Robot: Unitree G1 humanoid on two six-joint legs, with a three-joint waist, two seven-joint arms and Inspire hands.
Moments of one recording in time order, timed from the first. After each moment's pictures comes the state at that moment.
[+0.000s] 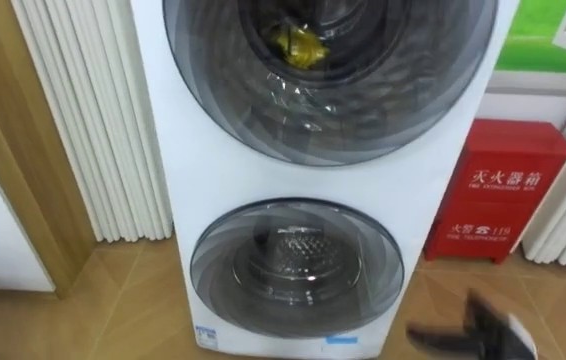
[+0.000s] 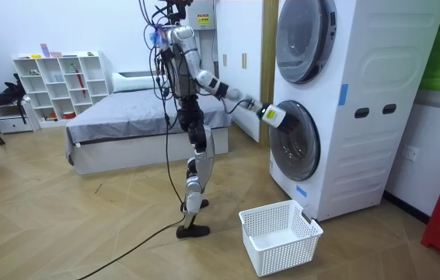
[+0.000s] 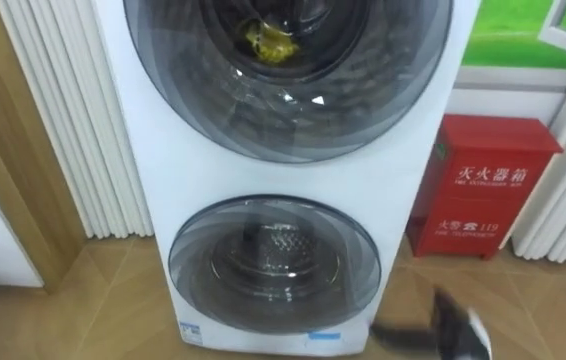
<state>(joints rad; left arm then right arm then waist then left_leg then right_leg) 0.20 0.20 0.08 1.07 0.40 0.13 0.28 -0.27 -0.31 -0.04 0.73 0.33 0.05 -0.09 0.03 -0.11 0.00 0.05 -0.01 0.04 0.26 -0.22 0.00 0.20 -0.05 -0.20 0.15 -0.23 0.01</state>
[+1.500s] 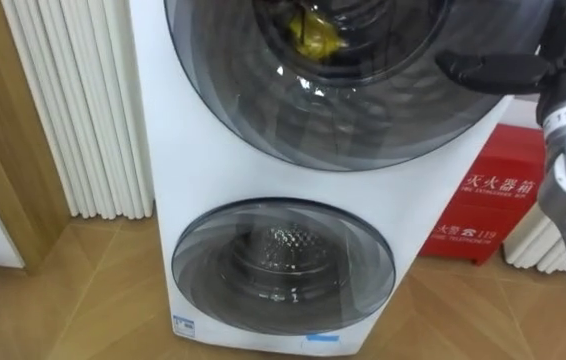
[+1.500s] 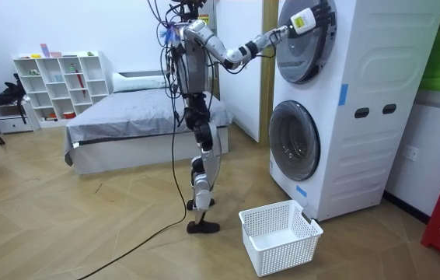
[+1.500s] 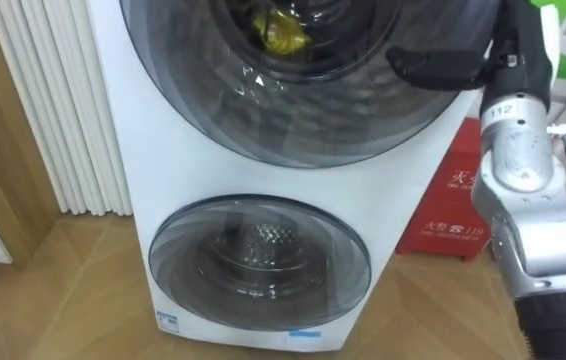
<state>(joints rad) 0.20 0.25 0.08 0.96 0.51 0.23 0.22 -0.62 -0.52 0.01 0.12 0.21 0.18 -0.33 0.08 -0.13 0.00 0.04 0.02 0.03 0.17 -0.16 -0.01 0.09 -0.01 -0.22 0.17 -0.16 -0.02</state>
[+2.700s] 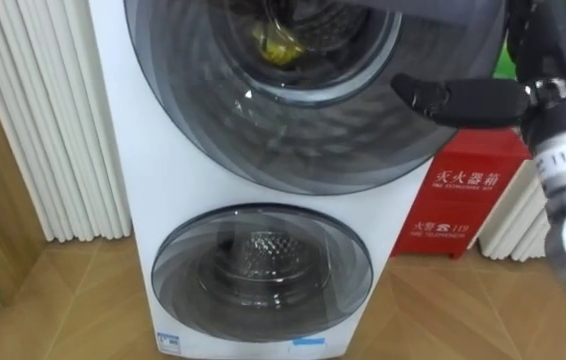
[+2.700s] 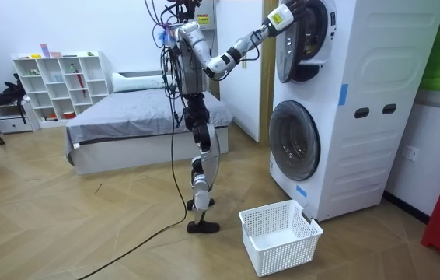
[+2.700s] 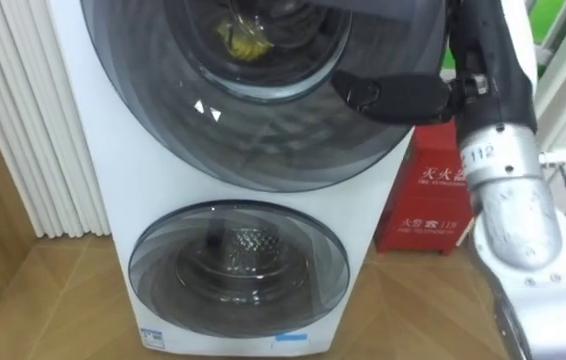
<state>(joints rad) 0.22 0.24 0.03 1.01 0.46 0.18 0.28 -0.31 -0.46 -0.02 -0.35 0.12 0.15 -0.16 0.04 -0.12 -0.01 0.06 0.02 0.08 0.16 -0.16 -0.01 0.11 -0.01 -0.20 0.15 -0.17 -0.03</state>
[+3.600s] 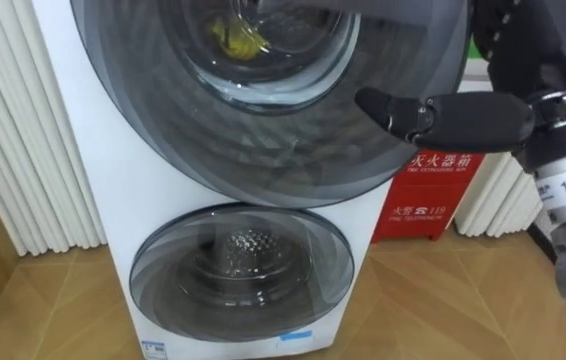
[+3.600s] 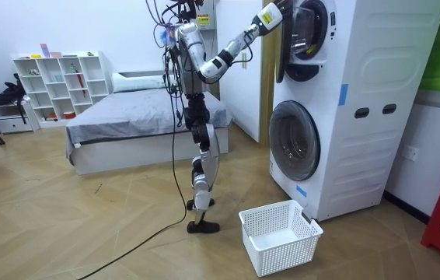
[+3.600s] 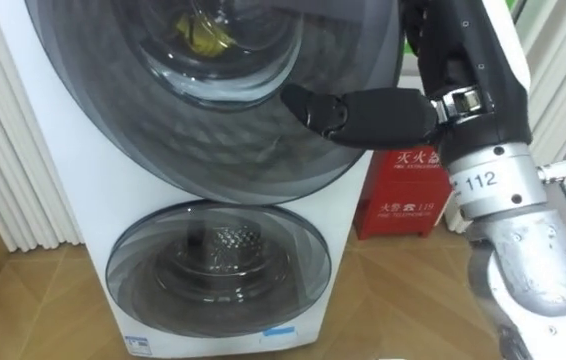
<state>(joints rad) 0.23 0.24 0.02 1.05 0.46 0.10 0.30 -0.24 -0.45 -0.02 -0.51 0.28 0.12 -0.03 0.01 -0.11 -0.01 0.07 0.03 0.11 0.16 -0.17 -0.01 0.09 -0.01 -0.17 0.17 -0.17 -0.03</state>
